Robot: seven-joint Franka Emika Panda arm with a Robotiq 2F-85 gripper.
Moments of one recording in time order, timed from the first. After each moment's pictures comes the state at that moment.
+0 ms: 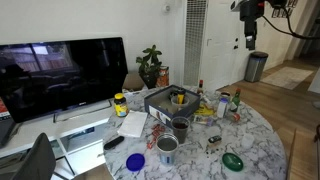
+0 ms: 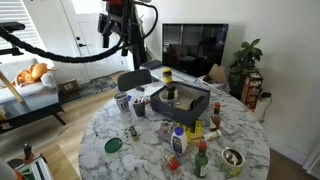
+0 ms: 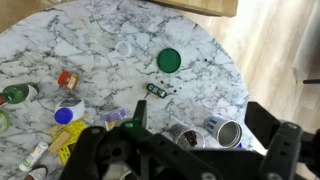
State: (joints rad) arm 0.03 -0.32 -0.13 -2.06 0.13 1.48 -0.25
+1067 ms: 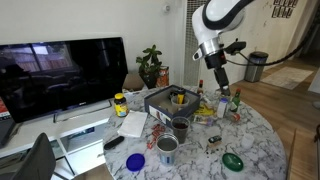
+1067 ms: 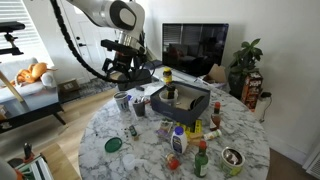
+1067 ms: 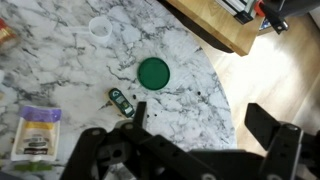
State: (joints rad) arm 0.10 0.07 0.05 -2.07 0.12 1.66 -0.47
